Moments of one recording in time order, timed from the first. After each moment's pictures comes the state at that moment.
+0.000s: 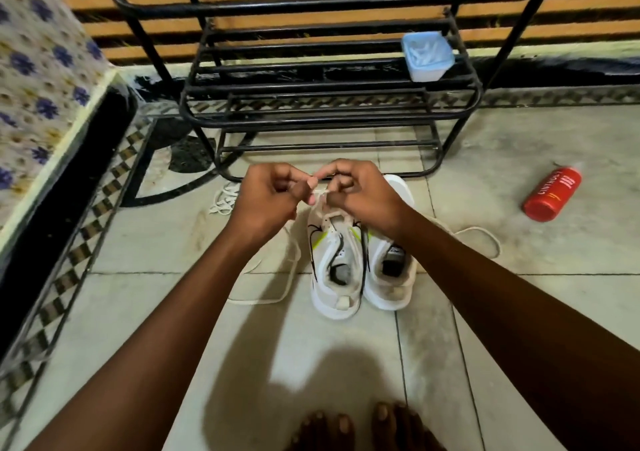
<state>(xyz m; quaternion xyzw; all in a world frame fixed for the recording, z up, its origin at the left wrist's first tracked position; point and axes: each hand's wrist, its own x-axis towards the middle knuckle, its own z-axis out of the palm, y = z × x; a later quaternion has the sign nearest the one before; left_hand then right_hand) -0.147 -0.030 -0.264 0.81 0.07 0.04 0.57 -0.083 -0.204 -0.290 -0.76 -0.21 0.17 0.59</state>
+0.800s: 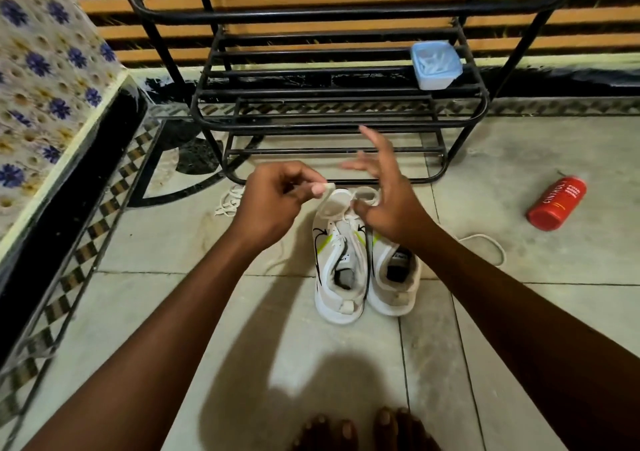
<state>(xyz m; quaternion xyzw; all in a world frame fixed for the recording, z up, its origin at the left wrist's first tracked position) -0.149 -0.025 -0.255 0.84 -0.01 0.07 0.54 -0.088 -0.232 -0.295 -0.81 -0.28 0.02 0.52</state>
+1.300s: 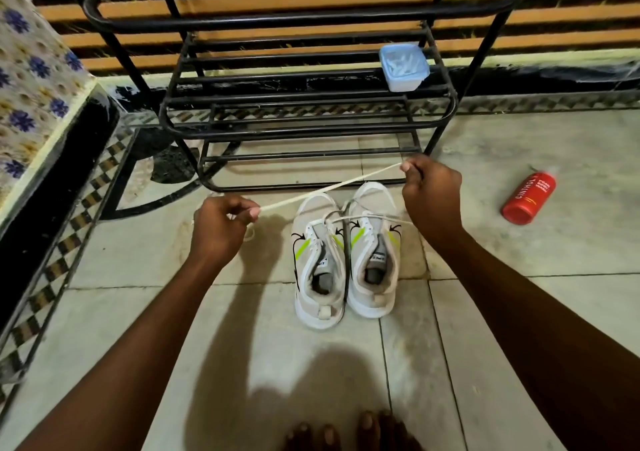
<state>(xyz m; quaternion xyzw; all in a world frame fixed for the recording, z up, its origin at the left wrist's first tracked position) -0.149 0.017 -0.318 0.89 0.17 0.10 0.42 -0.053 -0.303 -0.313 -0.89 -0.07 -0.22 0.39</state>
